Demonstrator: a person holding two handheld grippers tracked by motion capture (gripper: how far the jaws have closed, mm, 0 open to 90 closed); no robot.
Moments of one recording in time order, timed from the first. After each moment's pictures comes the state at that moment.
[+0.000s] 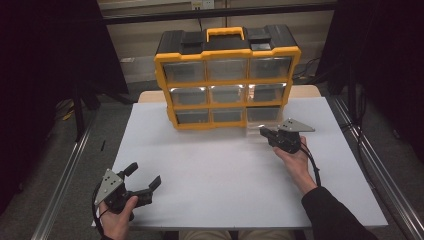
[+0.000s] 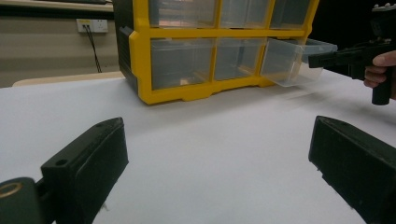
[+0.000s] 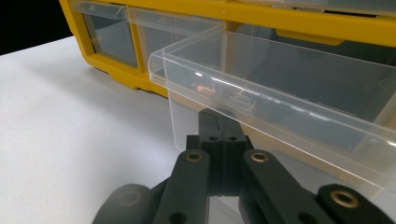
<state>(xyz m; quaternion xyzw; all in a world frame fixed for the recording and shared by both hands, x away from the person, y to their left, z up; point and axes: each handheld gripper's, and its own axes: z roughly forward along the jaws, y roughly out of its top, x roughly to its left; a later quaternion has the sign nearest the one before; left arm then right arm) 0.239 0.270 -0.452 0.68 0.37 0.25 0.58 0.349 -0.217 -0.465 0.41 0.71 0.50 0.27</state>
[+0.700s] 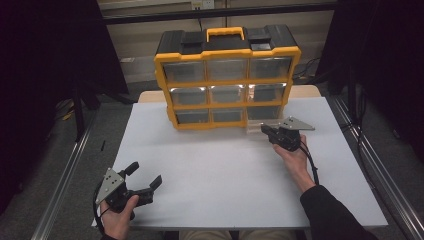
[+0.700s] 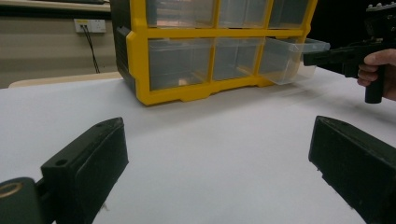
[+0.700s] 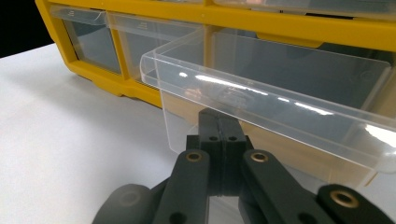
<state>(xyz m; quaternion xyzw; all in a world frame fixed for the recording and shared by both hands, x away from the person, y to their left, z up) 0.241 0.269 -0.453 0.69 0.37 0.25 0.57 0.356 -0.219 -0.468 0.43 0.70 0.50 0.28</state>
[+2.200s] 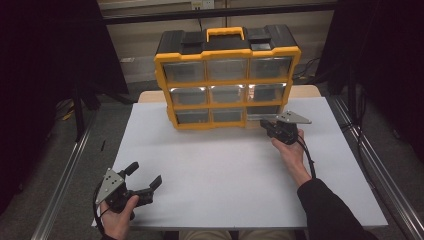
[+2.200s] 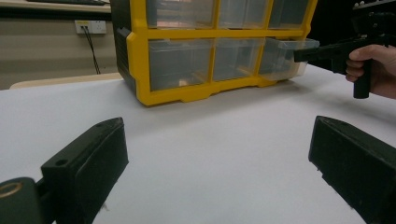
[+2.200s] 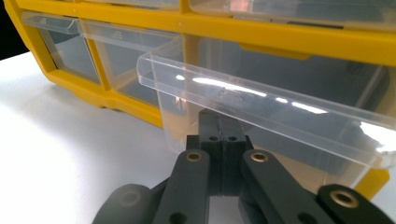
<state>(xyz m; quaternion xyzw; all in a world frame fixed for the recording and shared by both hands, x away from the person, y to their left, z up) 0.240 0.269 -0.452 0.68 0.37 0.25 0.58 0.378 -0.217 -0.466 0.44 0.69 0.50 0.29</state>
